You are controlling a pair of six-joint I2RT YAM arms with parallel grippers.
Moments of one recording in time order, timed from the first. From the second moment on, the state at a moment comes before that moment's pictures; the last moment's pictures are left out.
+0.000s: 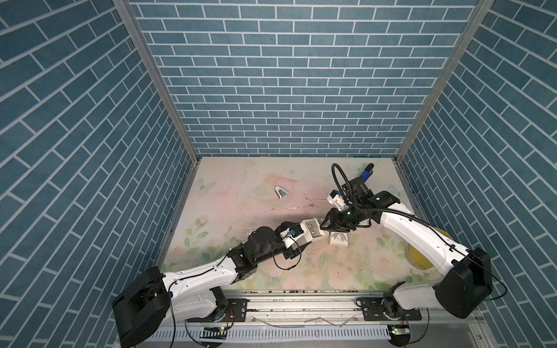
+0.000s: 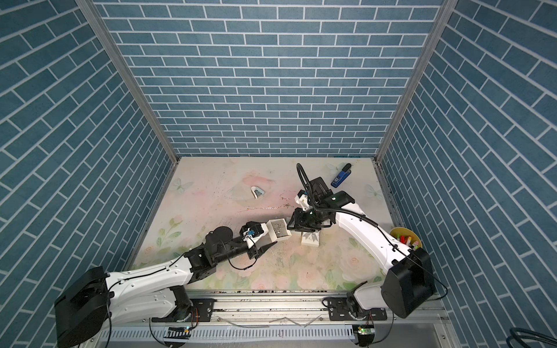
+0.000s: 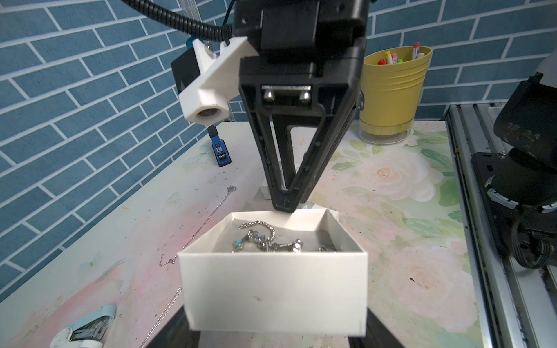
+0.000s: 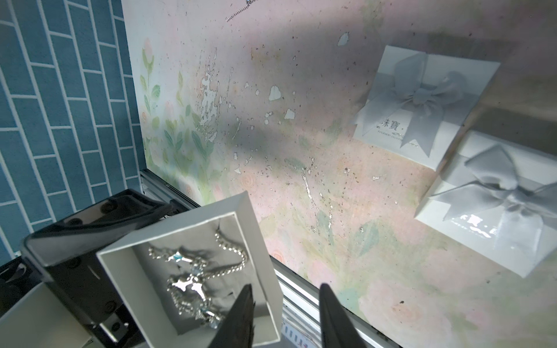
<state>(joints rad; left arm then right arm) -0.93 1.11 0.43 0.45 0.12 0.24 0.59 1.39 1.17 -0.93 -0.54 0.51</state>
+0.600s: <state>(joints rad) -0.93 1.16 0.41 0.50 0.11 0.23 0.59 1.46 1.17 -0.89 -0.58 0.50</state>
